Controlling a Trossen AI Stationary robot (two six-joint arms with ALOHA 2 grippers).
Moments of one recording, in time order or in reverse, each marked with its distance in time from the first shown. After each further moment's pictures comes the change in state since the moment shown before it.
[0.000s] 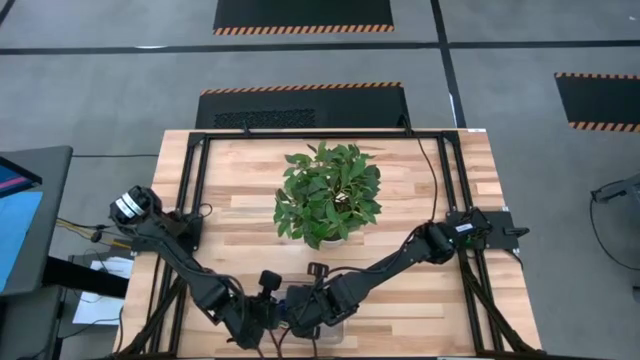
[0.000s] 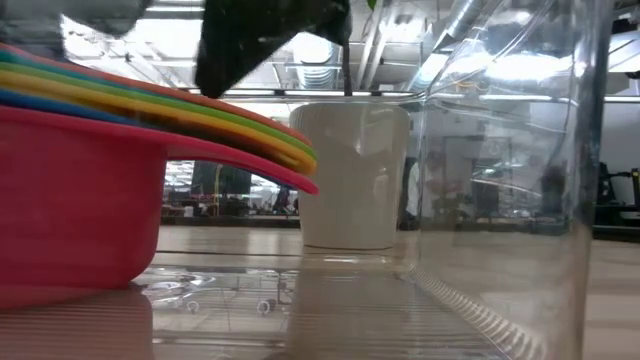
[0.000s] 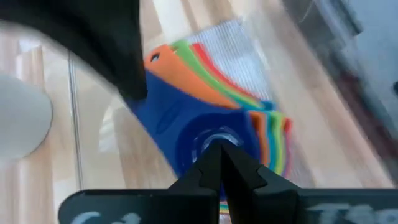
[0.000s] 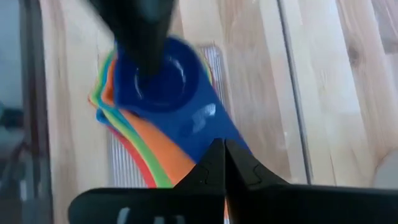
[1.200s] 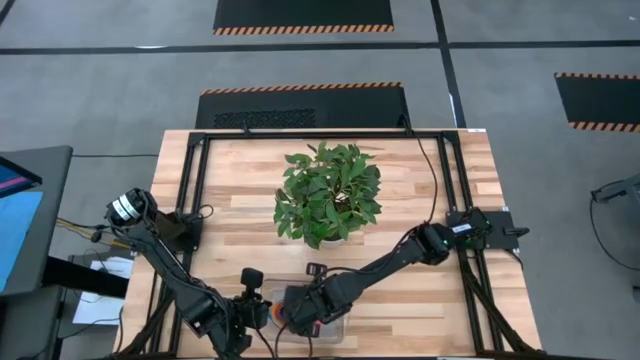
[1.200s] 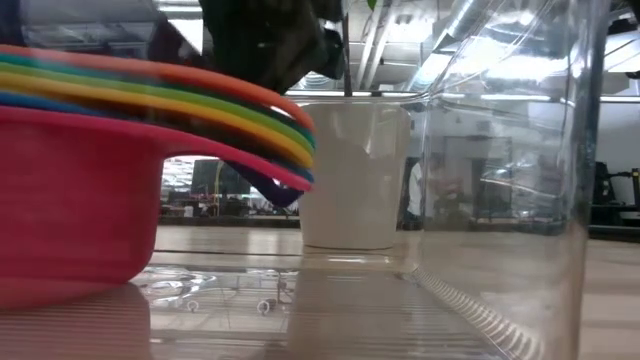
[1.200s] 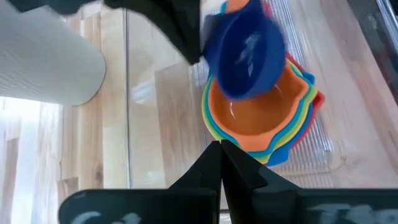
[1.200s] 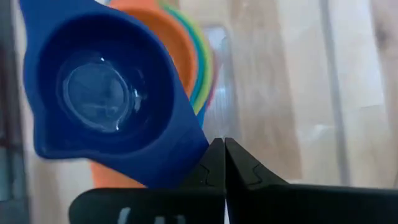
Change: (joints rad) left arm -0.097 0.000 0.062 -0.276 -0.180 -0.239; right arm 0.000 0.038 -0.001 -0.014 -0.062 -0.007
